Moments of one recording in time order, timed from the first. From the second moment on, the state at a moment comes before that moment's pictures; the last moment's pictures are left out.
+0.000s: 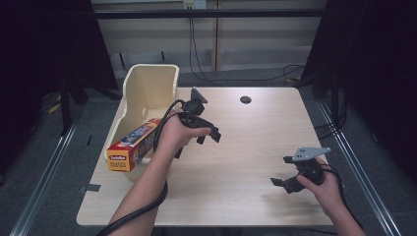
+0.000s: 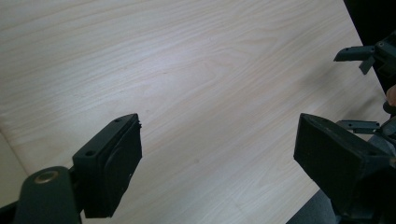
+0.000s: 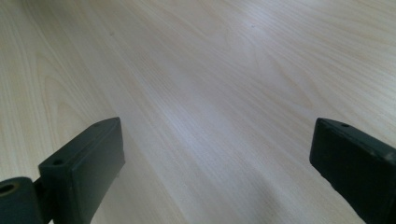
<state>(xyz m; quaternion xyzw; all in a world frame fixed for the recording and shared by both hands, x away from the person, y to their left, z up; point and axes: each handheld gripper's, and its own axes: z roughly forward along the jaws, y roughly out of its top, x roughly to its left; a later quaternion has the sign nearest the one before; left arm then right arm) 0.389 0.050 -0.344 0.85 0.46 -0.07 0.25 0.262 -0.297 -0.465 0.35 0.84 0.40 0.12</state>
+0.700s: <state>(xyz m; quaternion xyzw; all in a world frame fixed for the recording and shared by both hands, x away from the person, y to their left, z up) 0.381 0.044 -0.378 0.85 0.45 -0.08 0.25 0.262 -0.296 -0.466 0.35 0.84 0.39 0.12</state>
